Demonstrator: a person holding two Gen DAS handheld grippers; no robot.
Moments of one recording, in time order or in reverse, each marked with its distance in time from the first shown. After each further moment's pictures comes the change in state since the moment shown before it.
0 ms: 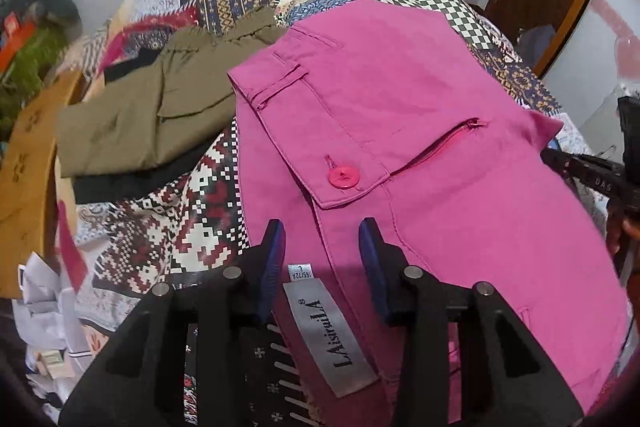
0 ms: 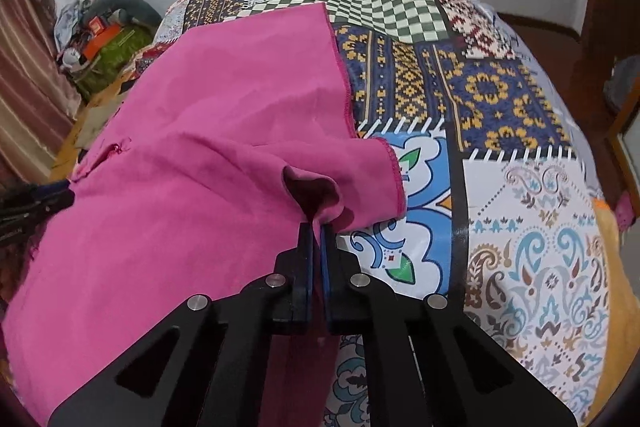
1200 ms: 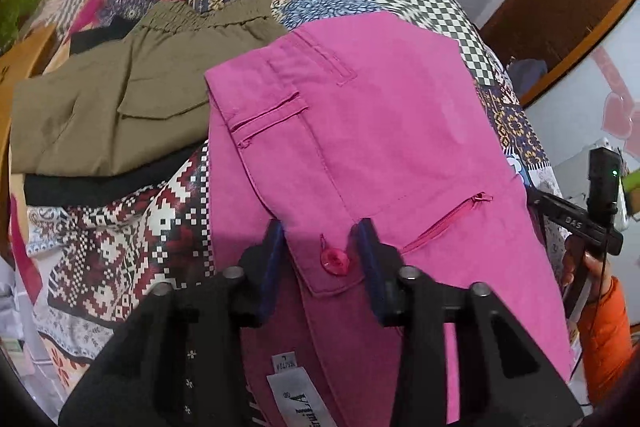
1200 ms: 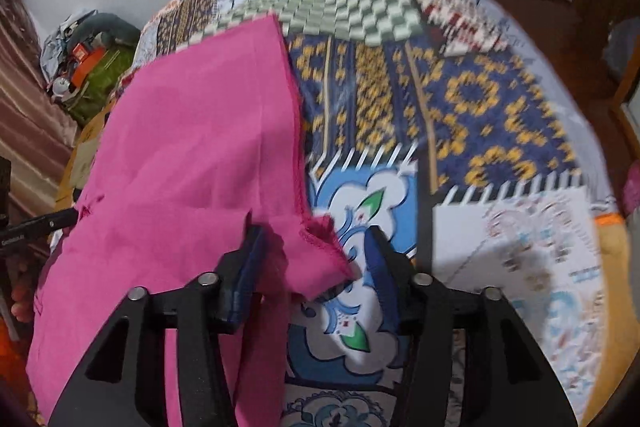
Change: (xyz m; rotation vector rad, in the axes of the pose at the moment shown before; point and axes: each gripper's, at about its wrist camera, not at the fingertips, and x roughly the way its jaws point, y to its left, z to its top) left arm 0.031 0.016 0.042 -0.142 0.054 -0.144; right arm 0.025 -0.036 0.032 0.097 0.054 0.053
